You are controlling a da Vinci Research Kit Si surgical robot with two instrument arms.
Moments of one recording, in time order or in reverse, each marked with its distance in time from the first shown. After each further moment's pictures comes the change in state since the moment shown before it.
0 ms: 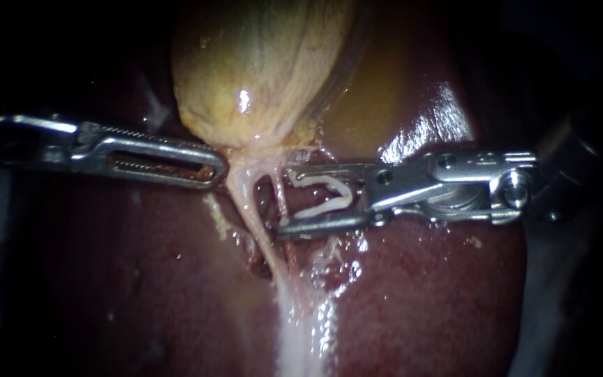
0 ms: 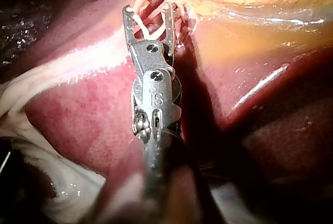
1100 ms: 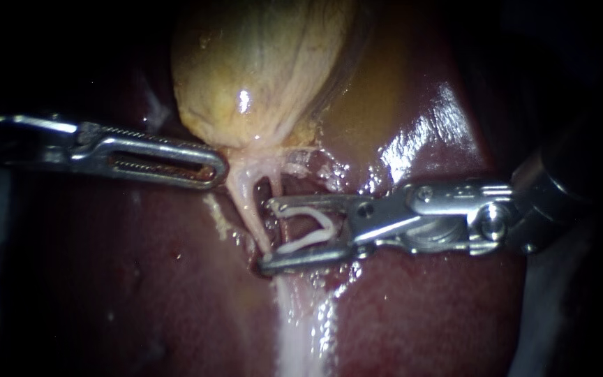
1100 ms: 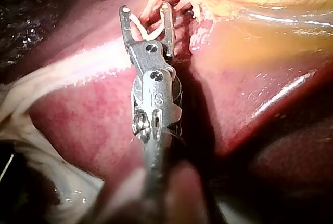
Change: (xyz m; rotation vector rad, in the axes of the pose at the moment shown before) right arm -0.004 -0.002 0.004 0.067 -0.030 0.010; left arm 0.000 0.000 0.000 0.000 0.000 0.000
